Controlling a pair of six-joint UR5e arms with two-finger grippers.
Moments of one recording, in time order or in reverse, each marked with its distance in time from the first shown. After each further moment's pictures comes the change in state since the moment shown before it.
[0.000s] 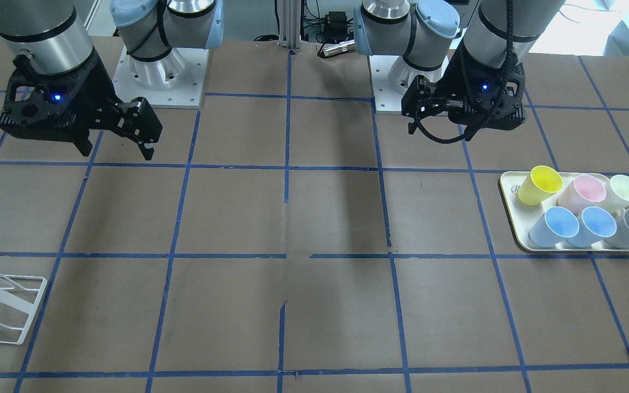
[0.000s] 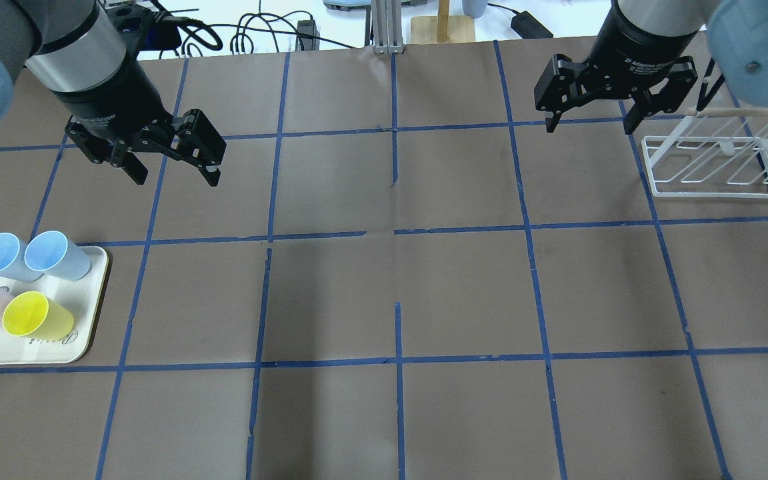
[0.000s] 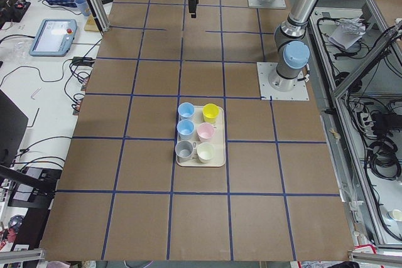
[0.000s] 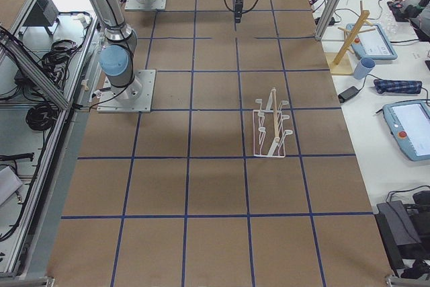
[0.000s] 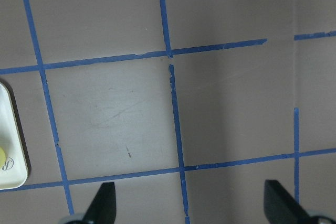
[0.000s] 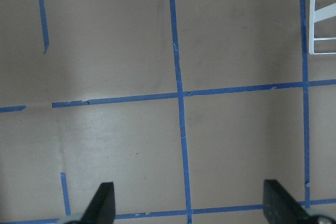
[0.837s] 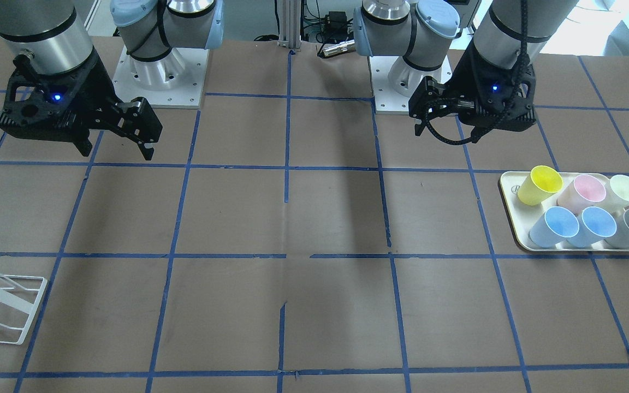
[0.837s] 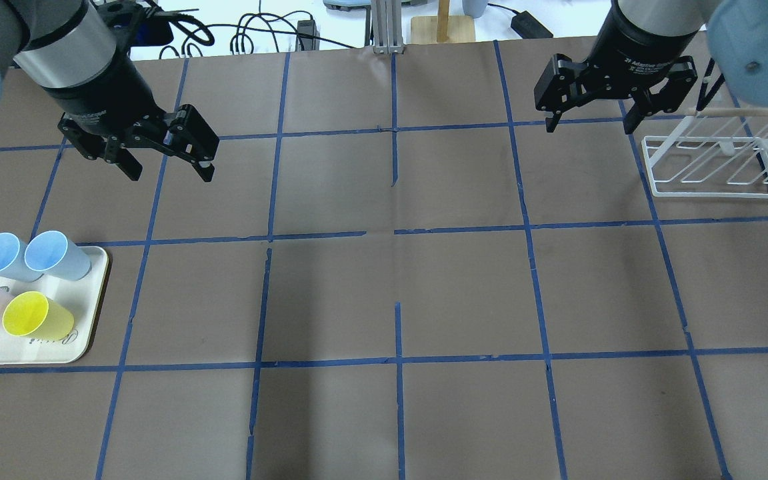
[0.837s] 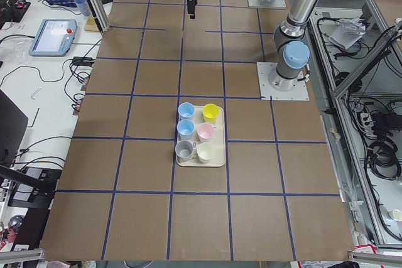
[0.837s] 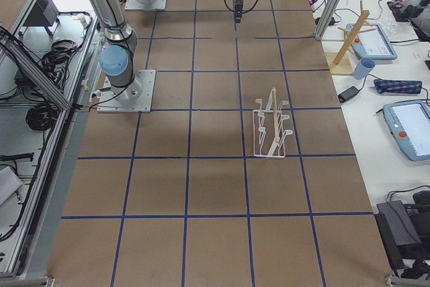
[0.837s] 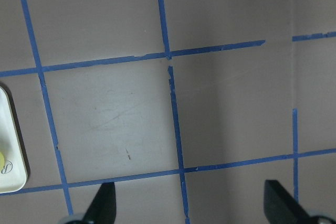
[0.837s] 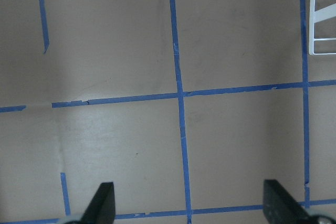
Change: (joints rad) left arm 0.035 -0.001 0.010 0.002 -0.007 0.022; right arm 0.000 0.000 0.000 0.000 0.000 -0.001
